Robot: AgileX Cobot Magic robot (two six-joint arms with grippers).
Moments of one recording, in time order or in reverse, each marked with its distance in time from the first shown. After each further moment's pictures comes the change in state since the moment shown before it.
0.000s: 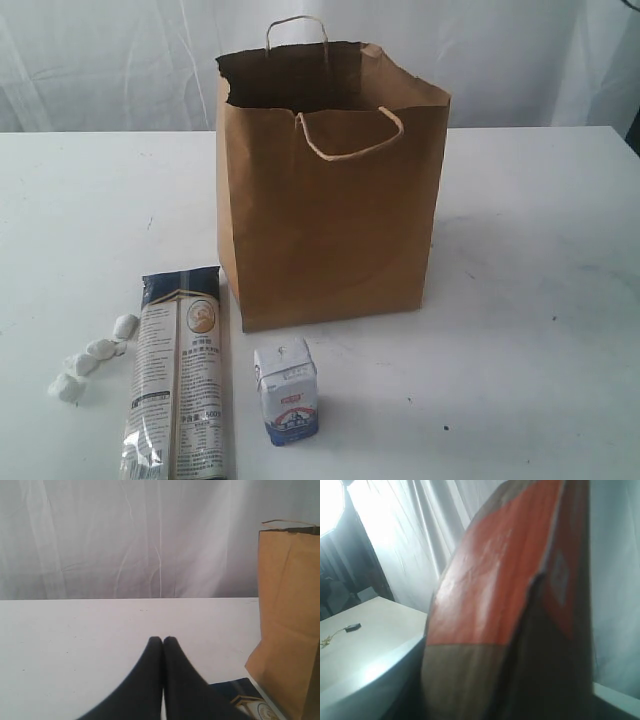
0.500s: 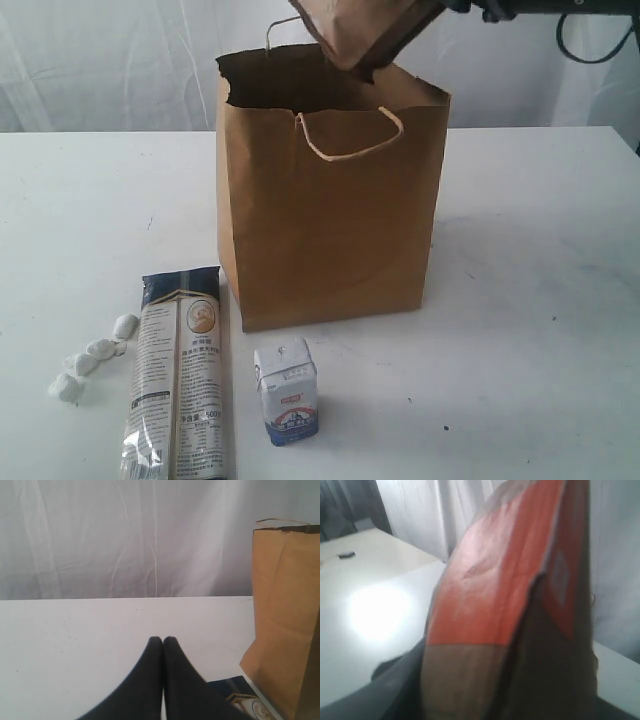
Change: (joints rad) left arm 0.000 0.000 0.000 0.000 -0.019 0.000; right arm 0.089 0.080 0.000 -0.180 -0.036 -0.101
